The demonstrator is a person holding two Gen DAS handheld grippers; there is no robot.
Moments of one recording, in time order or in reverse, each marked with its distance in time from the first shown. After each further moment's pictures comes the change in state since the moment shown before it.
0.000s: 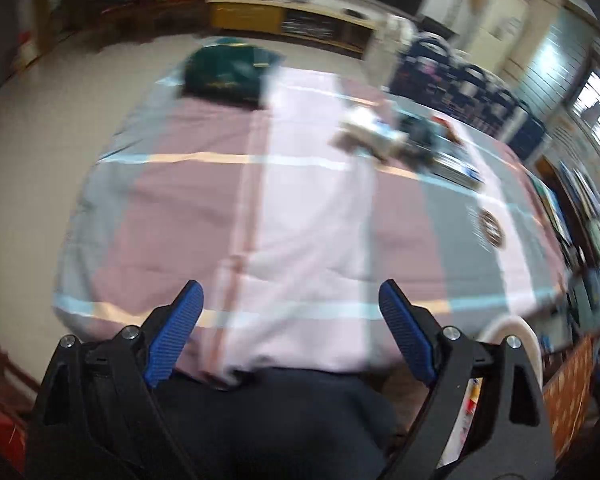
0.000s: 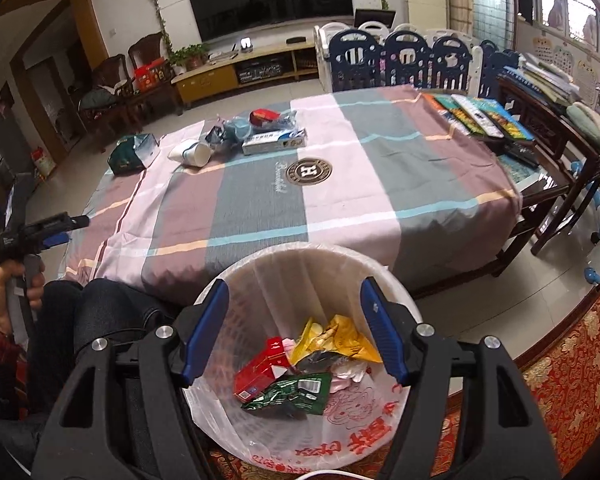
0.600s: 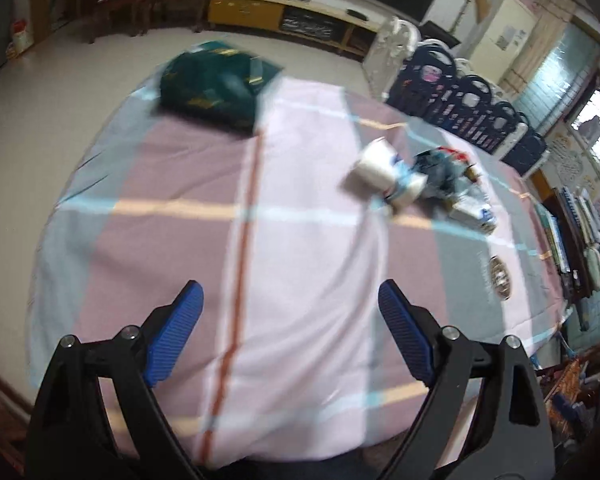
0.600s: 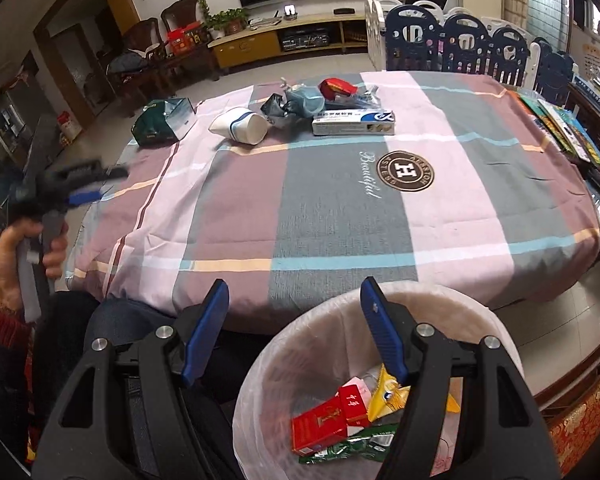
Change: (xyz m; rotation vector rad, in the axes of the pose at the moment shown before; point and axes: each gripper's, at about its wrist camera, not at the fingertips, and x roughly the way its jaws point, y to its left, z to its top) left arm 0.065 -0.025 0.087 0.018 0.014 -0.100; right arm 0.106 0.080 0.050 -0.088 0.110 0.107
